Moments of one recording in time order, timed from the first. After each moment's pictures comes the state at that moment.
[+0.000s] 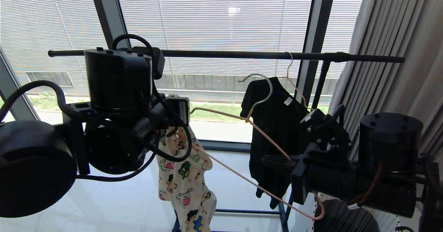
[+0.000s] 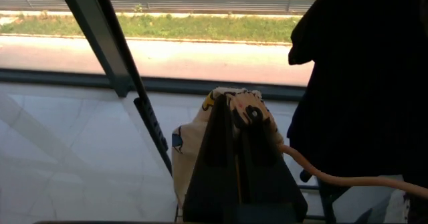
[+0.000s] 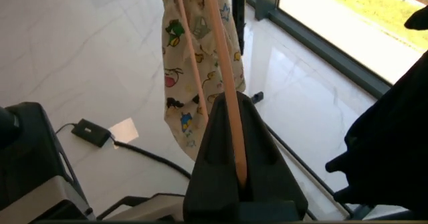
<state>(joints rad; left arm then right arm) -0.67 1.59 -0.98 -0.35 0.64 -0.07 0.85 1.62 -0.66 -0.70 0.19 0.12</state>
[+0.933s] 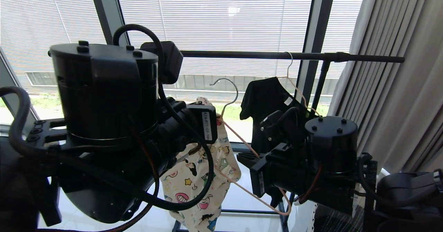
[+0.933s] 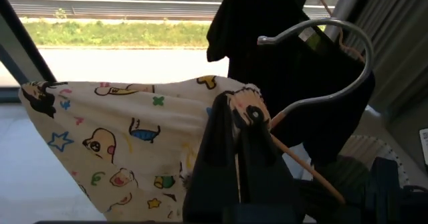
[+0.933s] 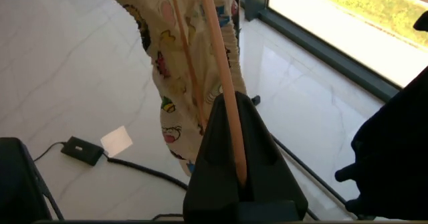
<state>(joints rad) -0.90 1.53 -0.98 -0.31 0.63 -0.17 0.95 1.79 -0.81 -0.72 -0.01 0.17</state>
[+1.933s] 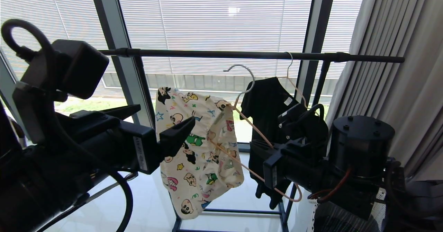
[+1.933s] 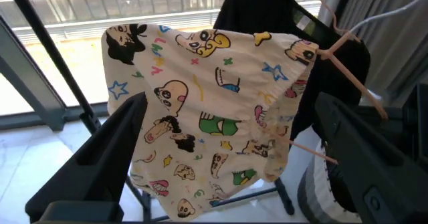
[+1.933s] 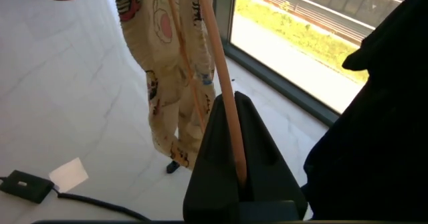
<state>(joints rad) -0.87 1.24 -0.77 -0.29 0.49 0.00 0.94 1.73 -0.70 -0.89 -0.09 0.05</state>
